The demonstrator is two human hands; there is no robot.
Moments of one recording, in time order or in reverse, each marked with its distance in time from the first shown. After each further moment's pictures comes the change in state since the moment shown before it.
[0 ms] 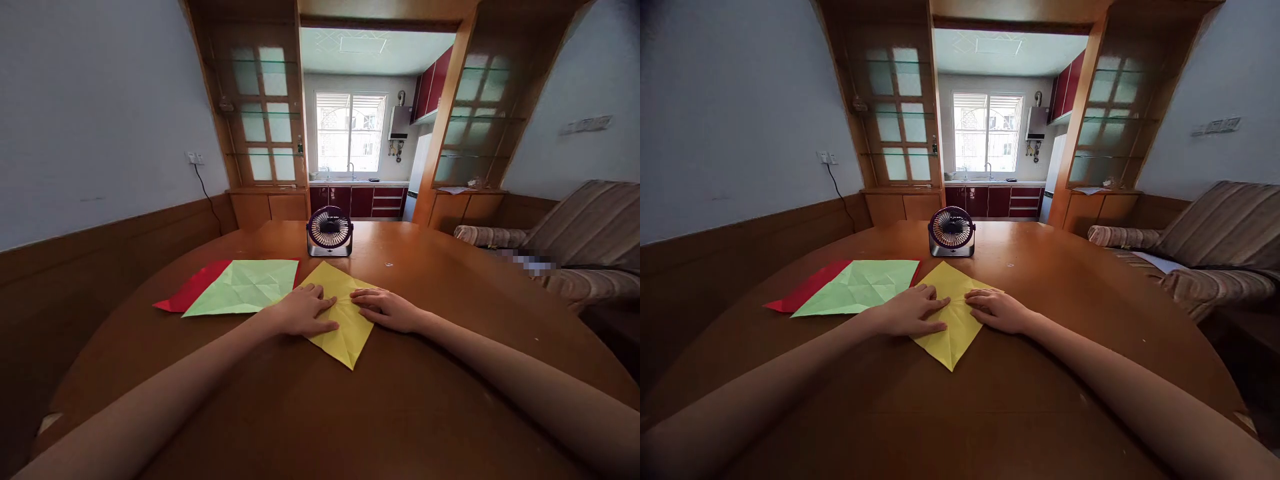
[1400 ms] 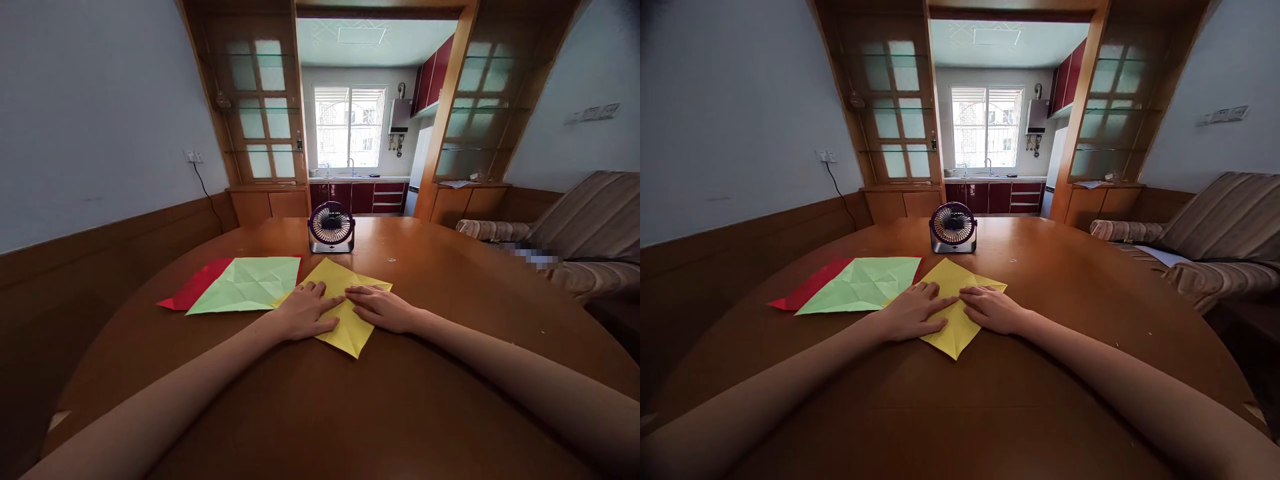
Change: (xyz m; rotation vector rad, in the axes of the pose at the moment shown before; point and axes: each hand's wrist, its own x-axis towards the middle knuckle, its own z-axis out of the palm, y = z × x) left_hand -0.005 0.000 0.019 0.130 0.138 0.031; right_hand 0.013 -0.023 0.010 -0.136 -0.040 0.066
